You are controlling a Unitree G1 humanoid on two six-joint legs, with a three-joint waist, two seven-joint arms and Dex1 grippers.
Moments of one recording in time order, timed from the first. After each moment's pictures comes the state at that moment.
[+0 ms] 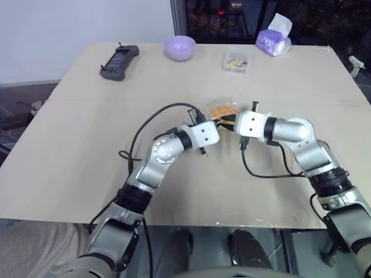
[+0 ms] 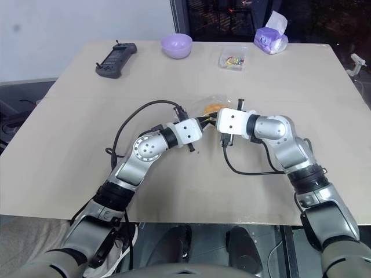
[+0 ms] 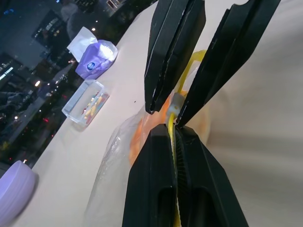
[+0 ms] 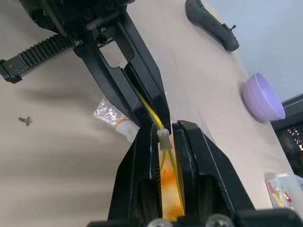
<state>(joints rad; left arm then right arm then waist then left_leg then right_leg) -0.56 0.34 -0.31 0.12 0.29 -0.11 -0.54 -0.69 -0.52 0.30 0.12 -0.20 -0.16 0.85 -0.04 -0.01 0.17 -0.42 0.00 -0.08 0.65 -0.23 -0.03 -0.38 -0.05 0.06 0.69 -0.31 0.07</state>
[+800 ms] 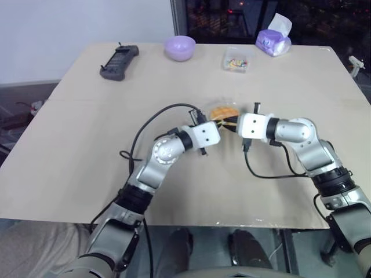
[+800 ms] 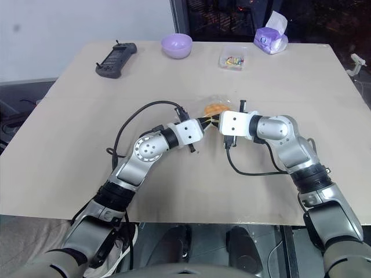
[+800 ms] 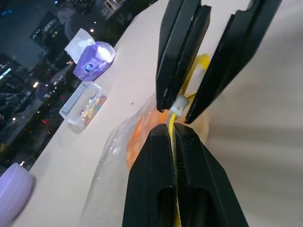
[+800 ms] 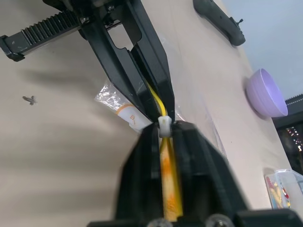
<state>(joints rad) -0.56 0.34 -0.32 0.12 0.29 -0.11 -0.54 -0.69 -0.55 0.30 0.14 -0.22 -0.18 0.86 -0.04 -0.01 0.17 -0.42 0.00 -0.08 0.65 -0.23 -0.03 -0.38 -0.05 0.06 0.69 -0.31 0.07</state>
